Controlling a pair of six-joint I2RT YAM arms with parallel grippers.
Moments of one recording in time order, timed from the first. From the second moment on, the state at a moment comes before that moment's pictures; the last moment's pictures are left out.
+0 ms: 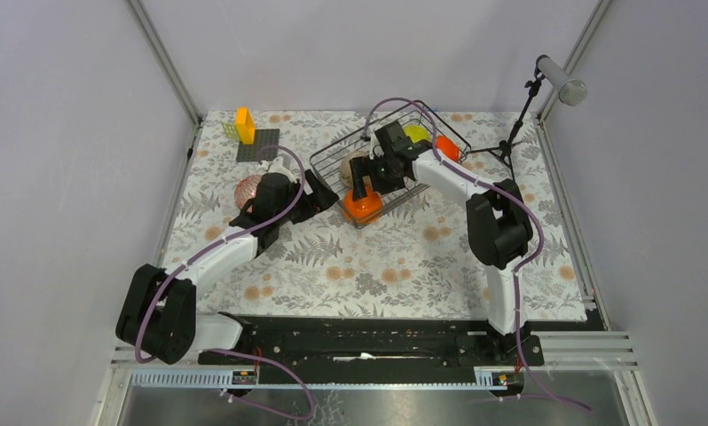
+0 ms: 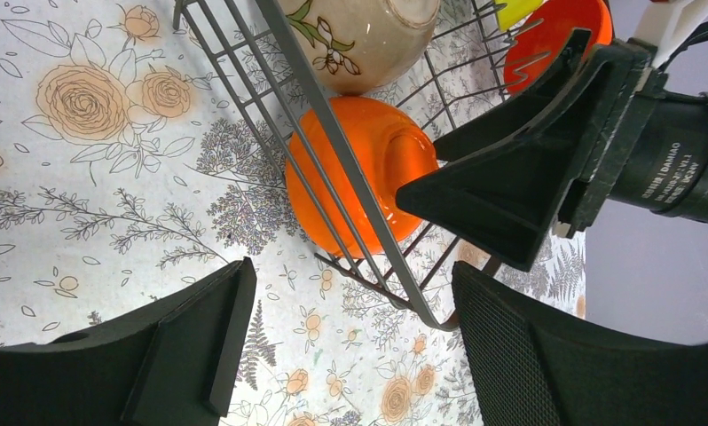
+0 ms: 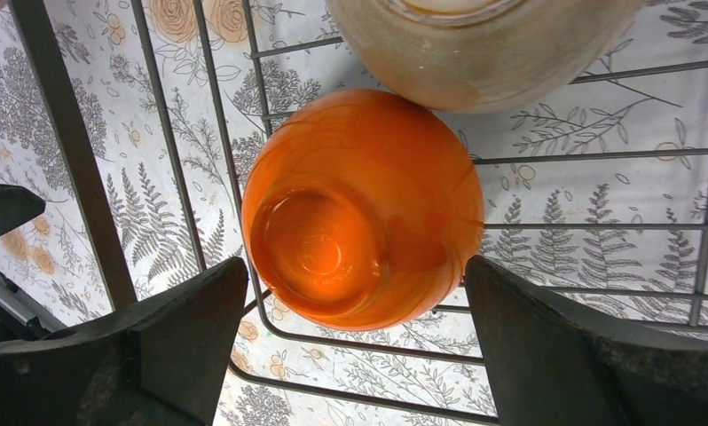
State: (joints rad) left arm -0.41 1.29 0.71 0.10 0.12 -0.81; right arm 0.55 2.08 1.68 -0.59 -0.28 0.22
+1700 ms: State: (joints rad) left arm -0.41 1.23 0.66 0.09 -0.02 -0.77; right arm 0.63 2.39 2.14 -0.56 0.08 0.30
